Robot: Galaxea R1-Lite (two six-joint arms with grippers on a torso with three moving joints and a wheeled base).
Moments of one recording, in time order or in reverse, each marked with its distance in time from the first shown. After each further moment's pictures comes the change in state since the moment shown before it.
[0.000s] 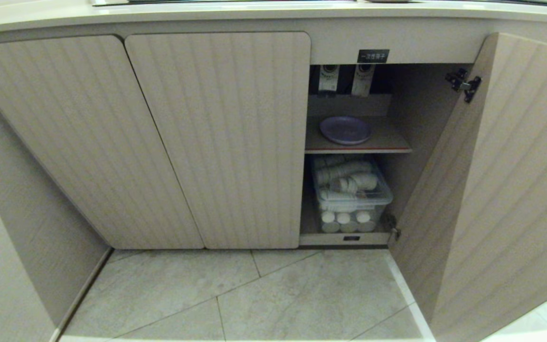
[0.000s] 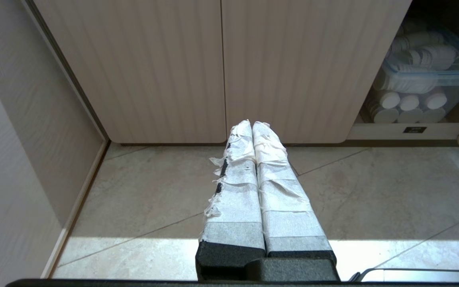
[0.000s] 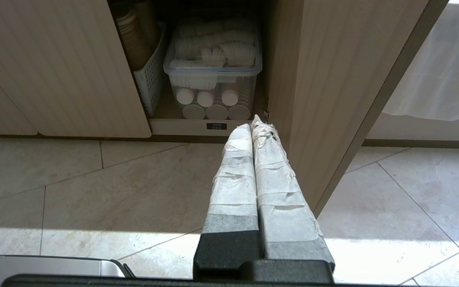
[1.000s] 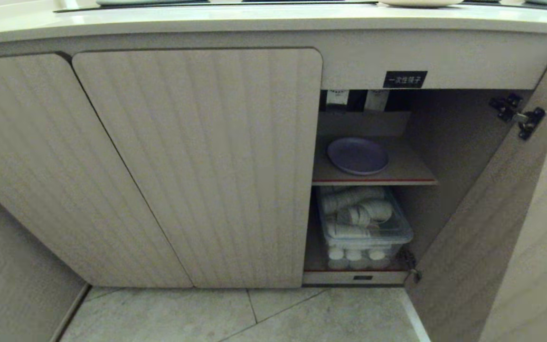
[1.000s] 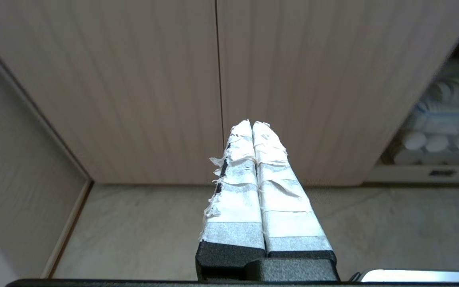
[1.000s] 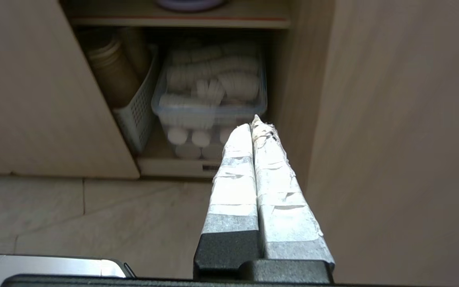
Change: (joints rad) left arm 0.000 0.000 0.000 0.000 0.000 -0.001; right arm 0.000 0.000 0.000 0.001 0.000 0.000
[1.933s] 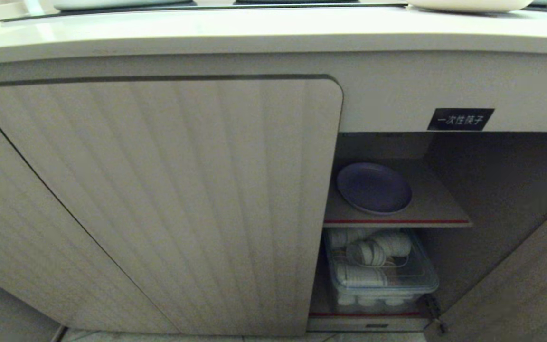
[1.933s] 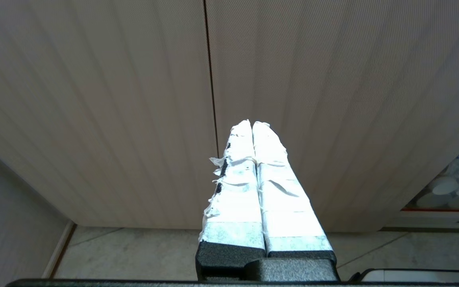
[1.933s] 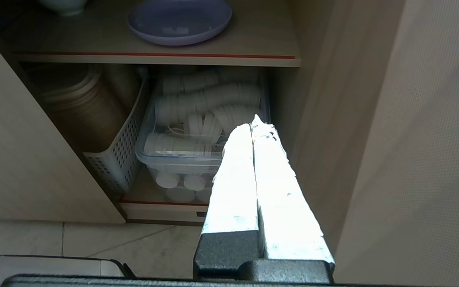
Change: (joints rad) left arm 0.000 0.000 0.000 0.000 0.001 0.000; right arm 0.000 0.000 0.000 0.000 0.000 0.000
